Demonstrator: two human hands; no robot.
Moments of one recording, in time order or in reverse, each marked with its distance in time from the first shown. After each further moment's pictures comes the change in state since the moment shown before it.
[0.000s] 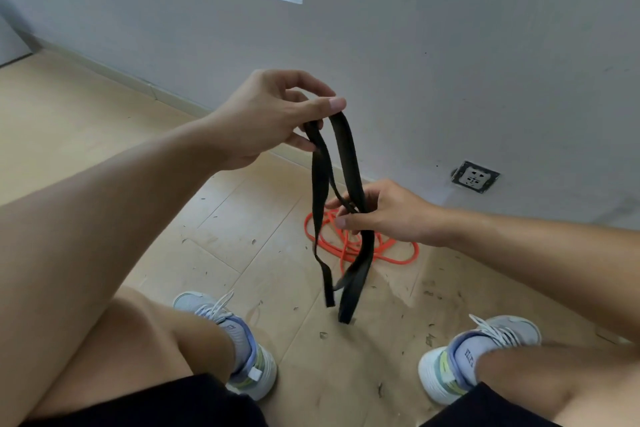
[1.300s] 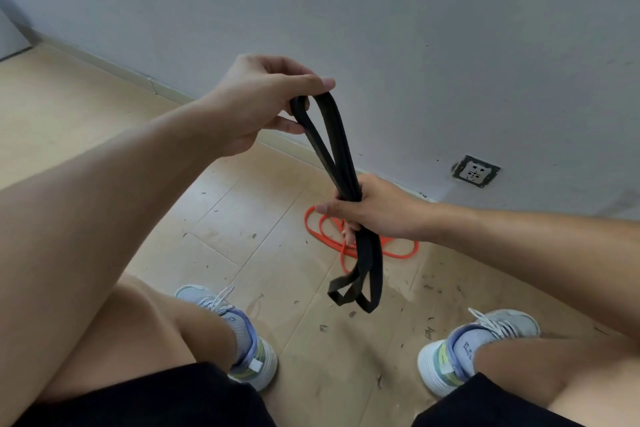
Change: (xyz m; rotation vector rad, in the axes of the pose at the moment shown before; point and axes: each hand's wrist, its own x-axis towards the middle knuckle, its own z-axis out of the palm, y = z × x) left_hand 0.001 0.008 -0.002 -0.059 0.180 -0.120; right_hand -0.002 -0.025 0.016 -0.004 -0.011 -0.030
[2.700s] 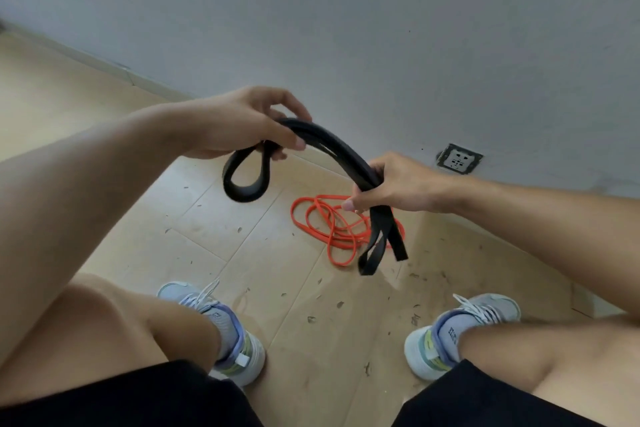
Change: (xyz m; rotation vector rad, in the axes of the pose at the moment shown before) left_hand 0.007 -0.028 -0.006 0.291 -0.478 -0.100; right_hand -0.011 0.025 -0.047 -0.152 0.040 0.114
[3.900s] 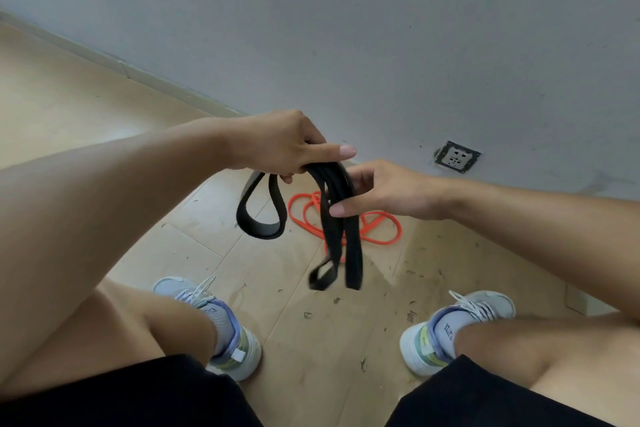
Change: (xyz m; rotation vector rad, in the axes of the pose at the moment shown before) left_hand 0.021 0.001 0.041 0.466 0.011 0.053; right_hand -0.006 -0.005 0.012 0.231 -0.191 -0.057
